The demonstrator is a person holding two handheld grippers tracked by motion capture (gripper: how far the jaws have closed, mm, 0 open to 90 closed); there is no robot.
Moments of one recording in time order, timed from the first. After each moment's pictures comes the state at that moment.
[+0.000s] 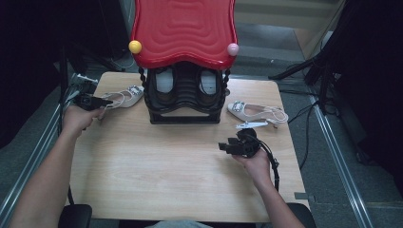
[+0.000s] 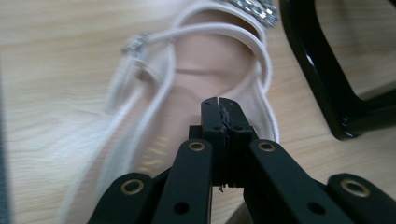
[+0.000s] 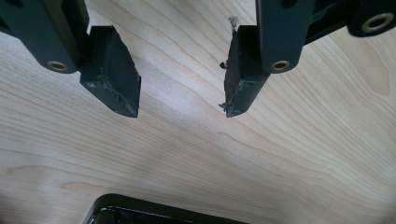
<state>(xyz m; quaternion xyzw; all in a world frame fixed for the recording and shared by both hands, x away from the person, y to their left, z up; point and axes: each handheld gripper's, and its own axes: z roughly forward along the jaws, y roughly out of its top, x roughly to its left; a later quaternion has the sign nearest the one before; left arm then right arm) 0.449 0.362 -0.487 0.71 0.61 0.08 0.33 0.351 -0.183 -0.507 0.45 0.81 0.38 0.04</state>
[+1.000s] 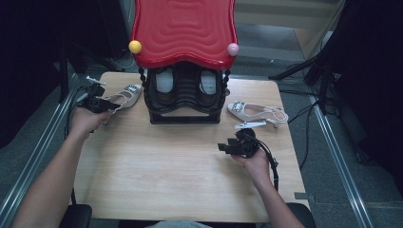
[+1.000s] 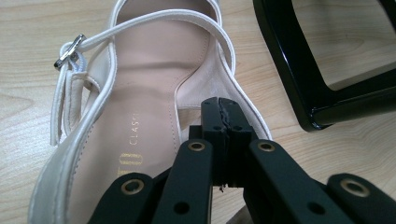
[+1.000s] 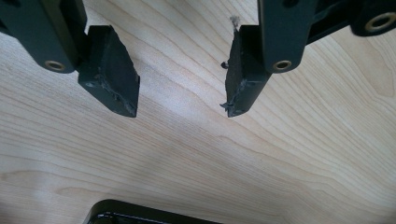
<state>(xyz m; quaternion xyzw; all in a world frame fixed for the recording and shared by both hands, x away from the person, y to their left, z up) 0.445 0.339 -0.487 0.71 0.62 0.04 0.33 0.353 -0.180 -0.509 0.45 0.81 0.37 0.04</state>
